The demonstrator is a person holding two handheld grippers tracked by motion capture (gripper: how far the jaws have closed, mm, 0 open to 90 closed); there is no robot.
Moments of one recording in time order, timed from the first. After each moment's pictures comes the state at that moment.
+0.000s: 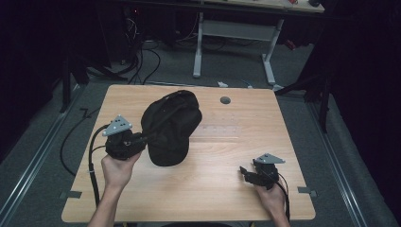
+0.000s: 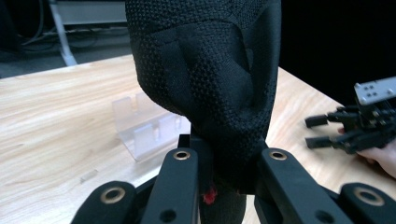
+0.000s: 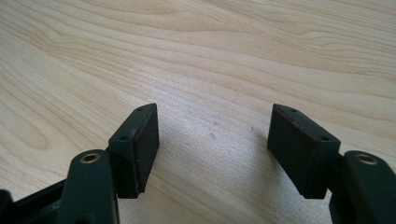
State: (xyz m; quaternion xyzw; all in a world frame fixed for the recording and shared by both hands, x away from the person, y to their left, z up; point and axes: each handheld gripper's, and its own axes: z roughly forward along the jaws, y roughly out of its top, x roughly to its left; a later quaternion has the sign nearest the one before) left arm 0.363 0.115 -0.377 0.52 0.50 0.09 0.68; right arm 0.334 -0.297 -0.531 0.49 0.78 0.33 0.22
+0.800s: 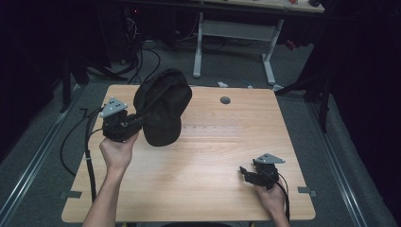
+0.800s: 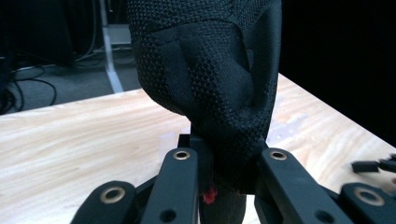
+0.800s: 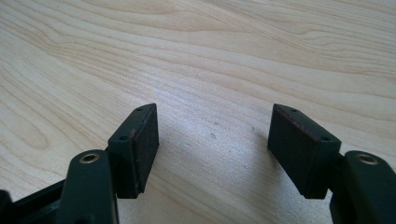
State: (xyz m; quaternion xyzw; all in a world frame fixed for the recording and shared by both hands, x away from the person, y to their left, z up) left arm 0.404 0.117 -0.349 0.48 0.52 0.16 0.68; right arm 0.334 -0.297 -0.531 0.49 0.78 0.33 0.22
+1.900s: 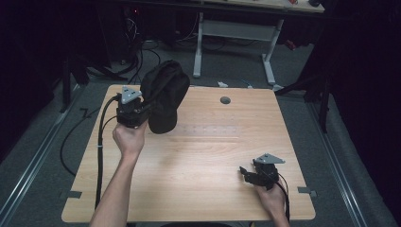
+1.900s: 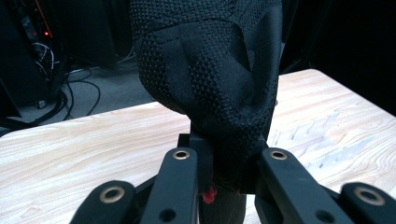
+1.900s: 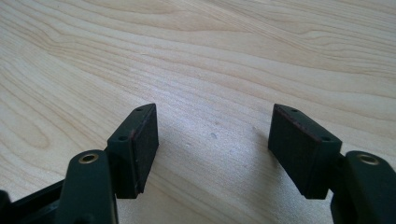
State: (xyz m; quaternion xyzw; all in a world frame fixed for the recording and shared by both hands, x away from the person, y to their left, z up) left arm 0.447 0.089 -0.360 0.48 0.54 0.23 0.65; right arm 0.334 -0.297 -0.531 0.49 0.78 0.33 0.22
